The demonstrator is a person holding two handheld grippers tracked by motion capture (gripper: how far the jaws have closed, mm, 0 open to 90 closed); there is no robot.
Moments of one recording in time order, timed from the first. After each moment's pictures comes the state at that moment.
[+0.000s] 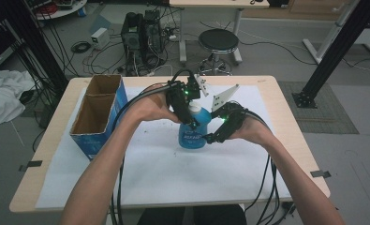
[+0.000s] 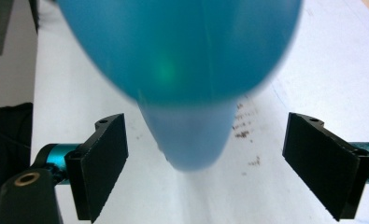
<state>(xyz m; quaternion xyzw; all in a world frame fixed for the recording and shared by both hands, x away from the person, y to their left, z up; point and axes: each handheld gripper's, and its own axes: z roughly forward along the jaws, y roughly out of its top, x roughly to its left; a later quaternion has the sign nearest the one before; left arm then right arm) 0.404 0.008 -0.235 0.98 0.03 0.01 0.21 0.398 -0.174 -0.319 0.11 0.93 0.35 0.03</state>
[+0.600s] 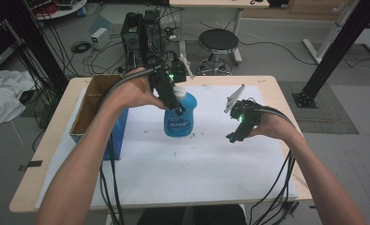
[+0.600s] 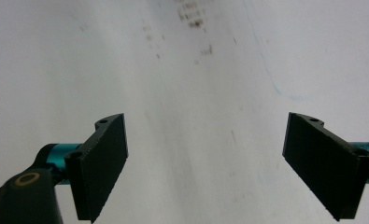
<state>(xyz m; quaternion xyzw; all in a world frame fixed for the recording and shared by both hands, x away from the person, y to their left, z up) 0.407 0.045 -0.184 0.98 0.10 0.04 0.17 0.406 -0.213 -0.312 0.13 0.97 0.17 0.09</state>
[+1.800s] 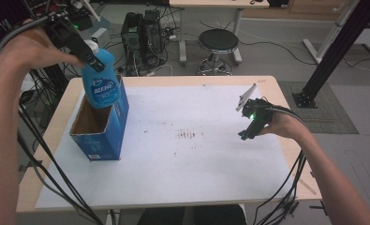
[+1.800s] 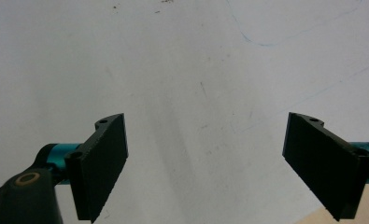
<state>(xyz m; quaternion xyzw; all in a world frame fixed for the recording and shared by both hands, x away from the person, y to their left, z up) 0.416 0.223 -0.095 0.90 0.40 0.10 0.15 0.414 -0.245 -0.317 0.17 0.97 0.14 0.11</state>
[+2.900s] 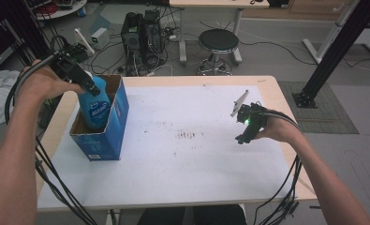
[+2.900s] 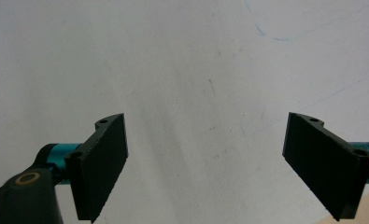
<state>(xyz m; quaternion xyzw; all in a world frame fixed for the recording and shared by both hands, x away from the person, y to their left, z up) 0.426 0.254 -0.185 0.86 0.49 0.07 0.13 0.412 -0.234 -0.334 0.16 0.97 0.11 0.11</state>
